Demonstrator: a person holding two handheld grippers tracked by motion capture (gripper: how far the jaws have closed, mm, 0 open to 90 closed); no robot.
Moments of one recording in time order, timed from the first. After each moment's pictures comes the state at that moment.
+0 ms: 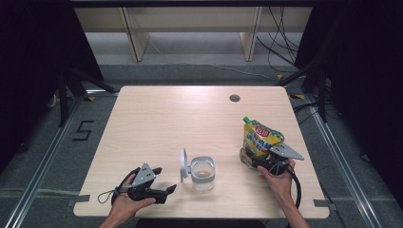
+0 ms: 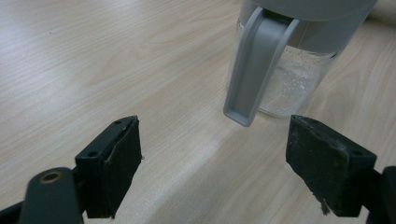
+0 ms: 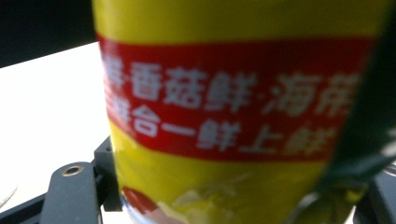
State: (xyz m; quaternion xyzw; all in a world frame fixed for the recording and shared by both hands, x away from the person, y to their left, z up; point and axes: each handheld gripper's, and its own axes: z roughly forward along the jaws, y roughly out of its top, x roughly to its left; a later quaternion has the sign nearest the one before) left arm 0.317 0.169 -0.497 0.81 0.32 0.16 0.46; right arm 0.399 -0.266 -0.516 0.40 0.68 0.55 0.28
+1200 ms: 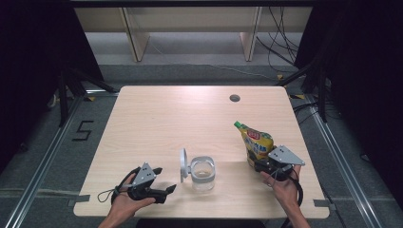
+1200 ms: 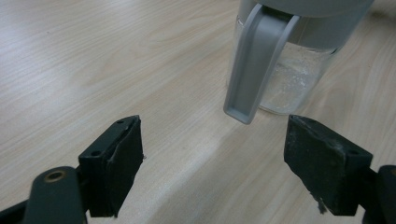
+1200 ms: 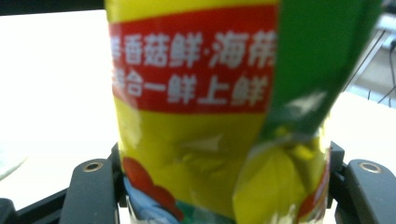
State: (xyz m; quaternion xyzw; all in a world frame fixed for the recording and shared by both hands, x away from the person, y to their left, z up) left arm 0.318 0.171 -0.496 0.82 0.31 0.16 0.46; right arm 0.365 -0.258 -0.477 0.35 0.73 0.48 0.35
